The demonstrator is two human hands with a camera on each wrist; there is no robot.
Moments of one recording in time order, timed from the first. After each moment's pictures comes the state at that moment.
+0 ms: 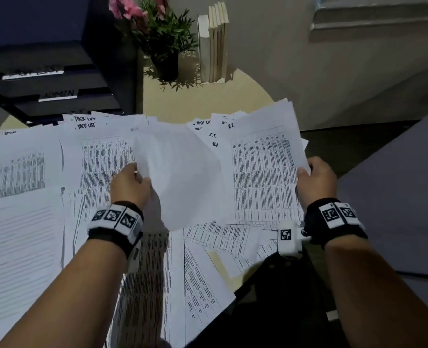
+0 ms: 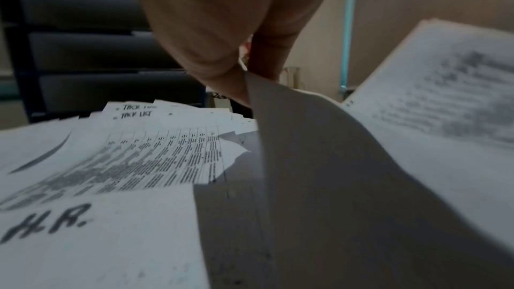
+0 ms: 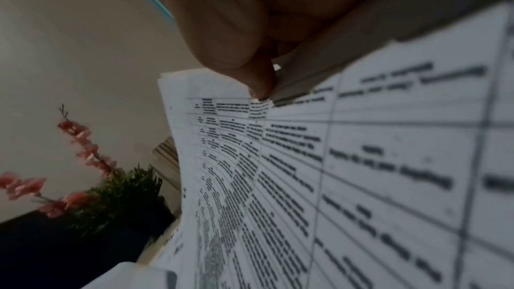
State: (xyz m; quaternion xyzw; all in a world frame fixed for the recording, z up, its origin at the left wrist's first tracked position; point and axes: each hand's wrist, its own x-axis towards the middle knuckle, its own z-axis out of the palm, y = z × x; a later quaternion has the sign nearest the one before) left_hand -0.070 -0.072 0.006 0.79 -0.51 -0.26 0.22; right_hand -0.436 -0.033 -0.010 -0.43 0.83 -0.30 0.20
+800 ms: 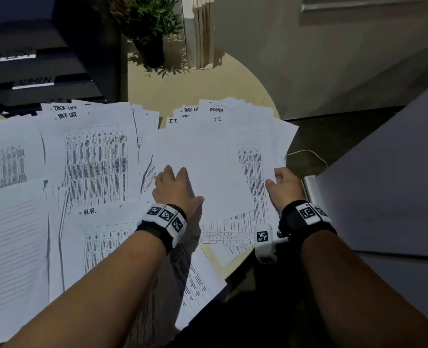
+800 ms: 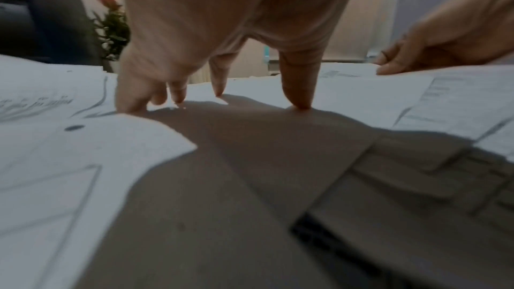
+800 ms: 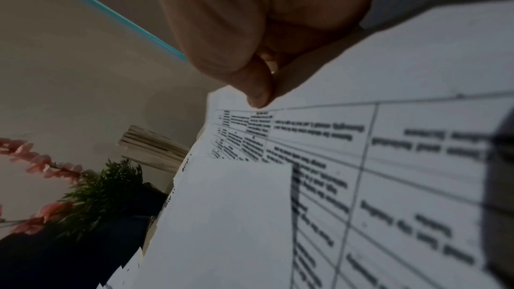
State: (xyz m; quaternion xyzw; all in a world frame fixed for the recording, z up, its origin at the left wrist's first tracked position) left_hand -0.161 -0.040 -0.051 0.71 -0.66 -0.23 -0.04; right_hand -0.408 -0.008 -0.057 -0.35 0.81 -0.29 0.37
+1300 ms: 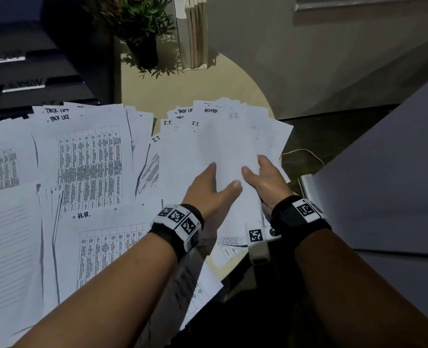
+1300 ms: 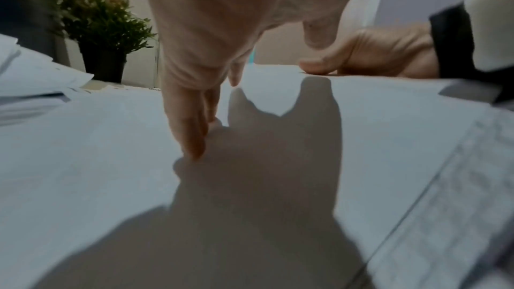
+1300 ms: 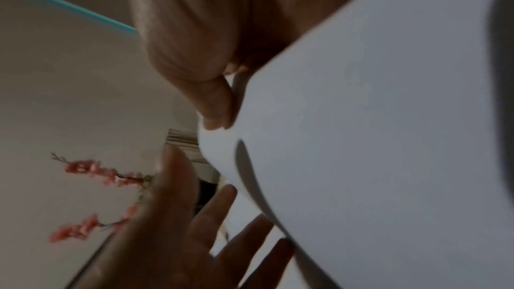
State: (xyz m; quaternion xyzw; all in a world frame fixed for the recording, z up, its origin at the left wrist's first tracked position) left_hand -0.213 -0.026 -0.010 0.58 -0.63 -0.50 0.10; right_hand -0.381 -0.014 -0.025 -0.33 0.65 -0.42 0.55
